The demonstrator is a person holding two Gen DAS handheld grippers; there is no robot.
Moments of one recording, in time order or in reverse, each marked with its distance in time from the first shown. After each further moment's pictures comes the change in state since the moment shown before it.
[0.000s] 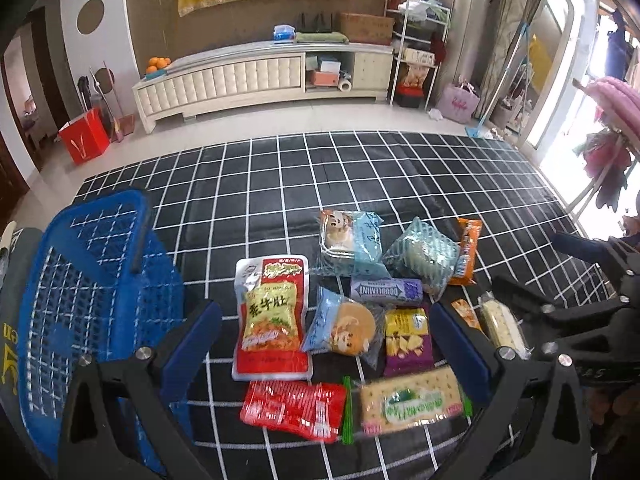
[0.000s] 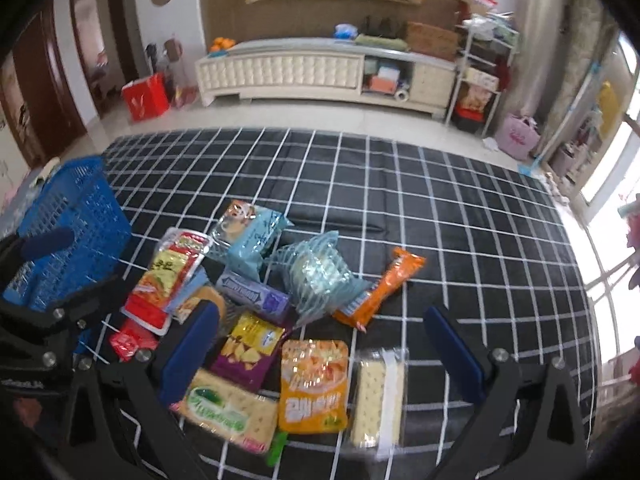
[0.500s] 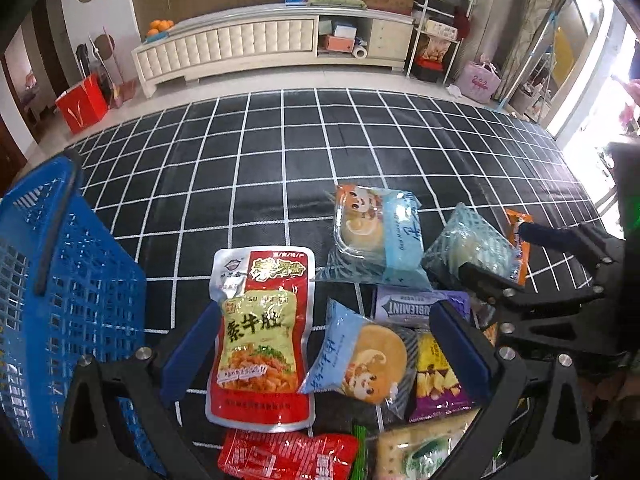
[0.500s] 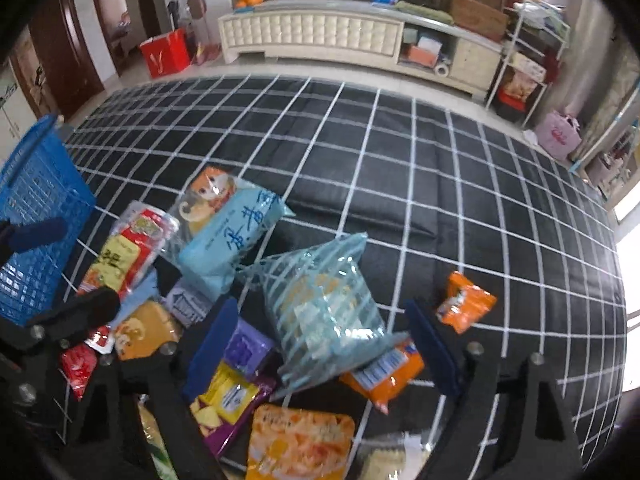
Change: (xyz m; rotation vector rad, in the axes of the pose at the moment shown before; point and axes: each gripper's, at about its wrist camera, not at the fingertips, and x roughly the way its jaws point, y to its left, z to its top) left arm 0.084 0.012 0.009 -0.062 0.118 0.008; right arm 0.097 -0.005 0.020 -0.105 0.134 0.075
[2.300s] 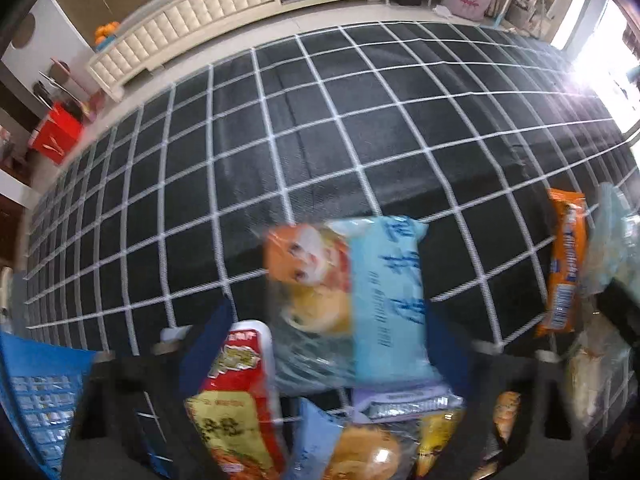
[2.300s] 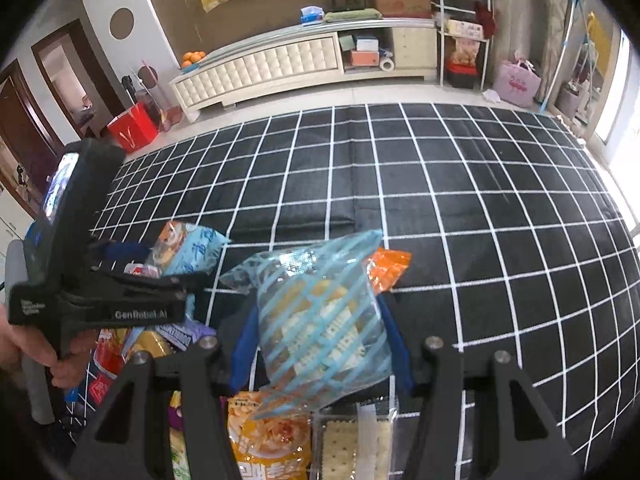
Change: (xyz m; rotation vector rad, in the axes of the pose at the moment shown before) left arm 0.098 -0.053 0.064 0.187 0.241 0.059; right arm -0.042 -0.061 -0.030 0.295 -0.117 0.037
